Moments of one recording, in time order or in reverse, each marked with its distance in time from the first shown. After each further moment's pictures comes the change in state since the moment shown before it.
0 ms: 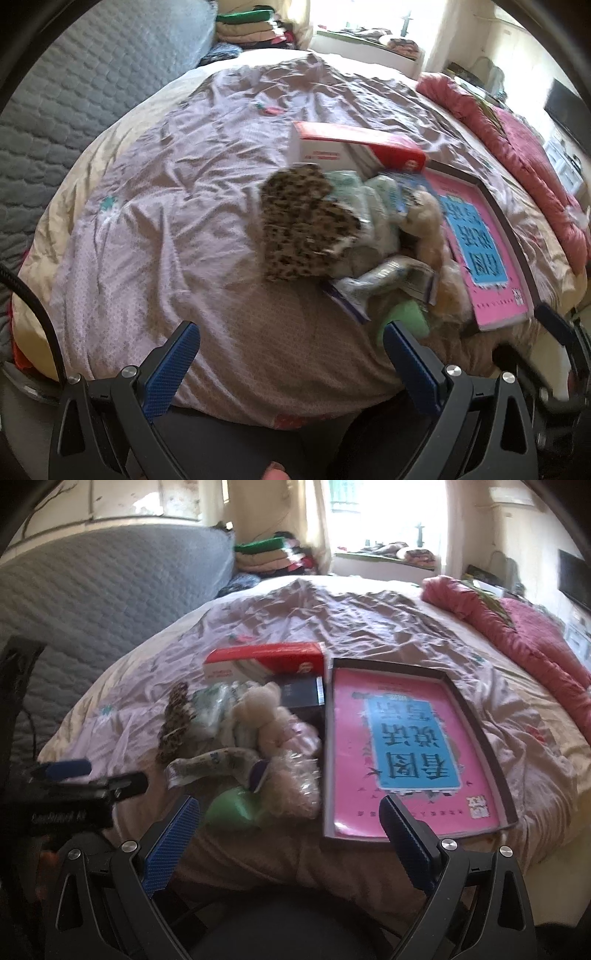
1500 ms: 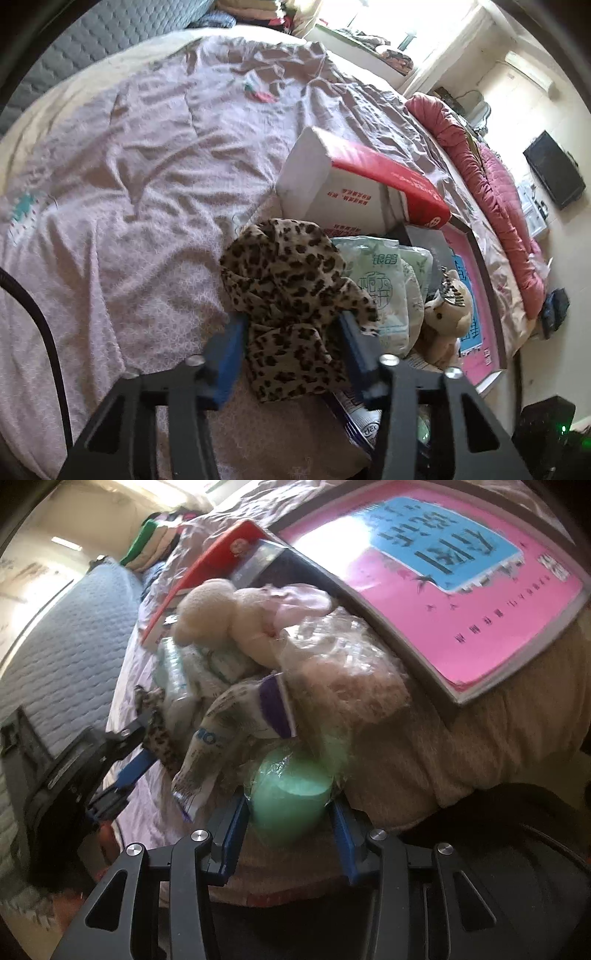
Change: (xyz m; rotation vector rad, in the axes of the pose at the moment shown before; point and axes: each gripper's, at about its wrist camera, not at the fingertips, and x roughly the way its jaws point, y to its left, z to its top) left arm 0.090 0.044 0.067 -0.134 0.091 -0.290; right arm 0.083 -0.010 -0.033 0.717 0.287 0.180
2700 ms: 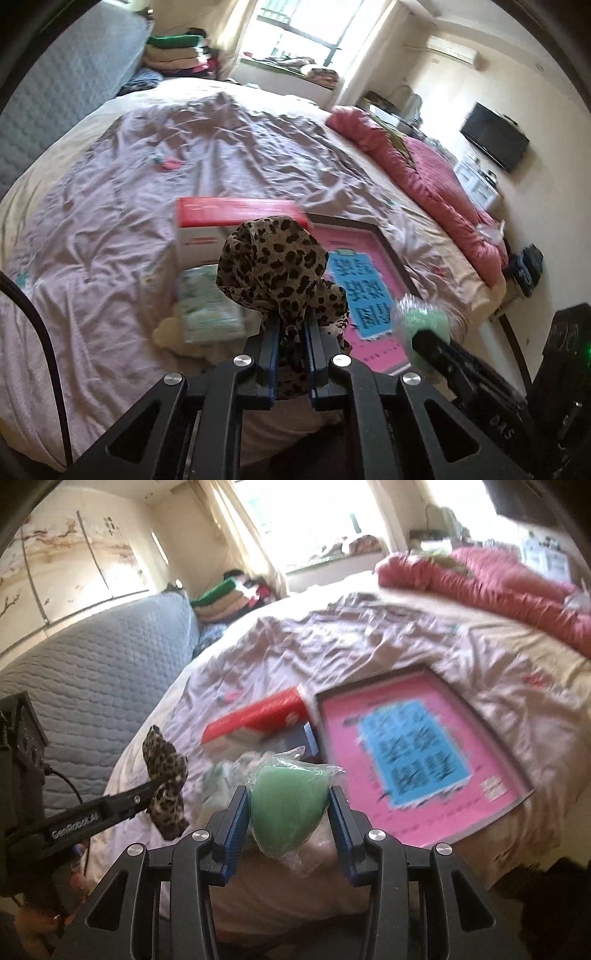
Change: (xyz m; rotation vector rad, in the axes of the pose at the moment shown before) left arm -0.085 -0.126 -0.033 0.257 -0.138 -0.096; right arm -0.131 0.021 0.037 -0.351 -0.455 -0.054
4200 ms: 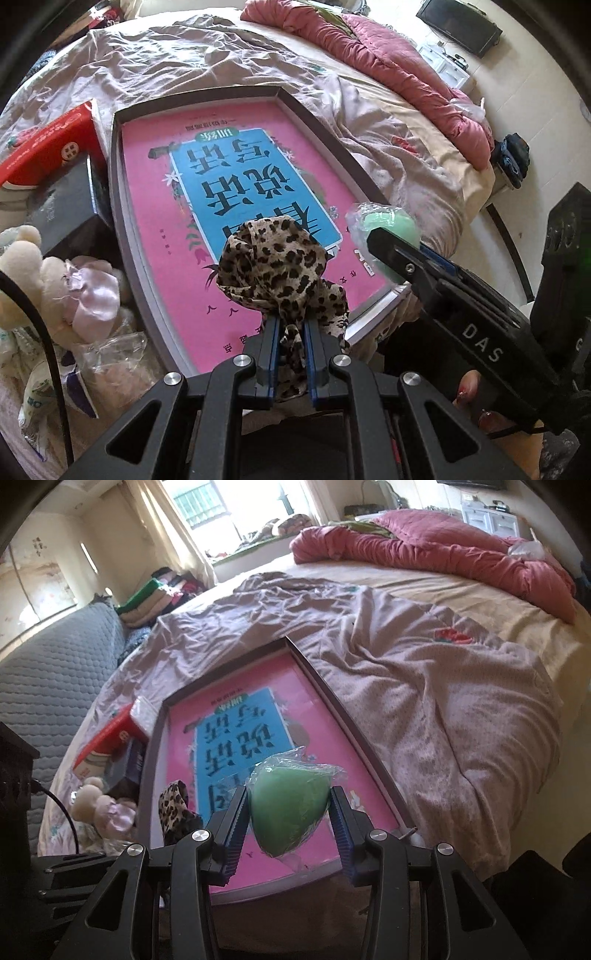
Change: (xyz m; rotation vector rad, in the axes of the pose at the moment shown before) left arm 0.171 -0.137 -0.040 0.228 0.394 -0.073; right arm 0.051 -0.176 0.004 0.145 0.107 -0.177
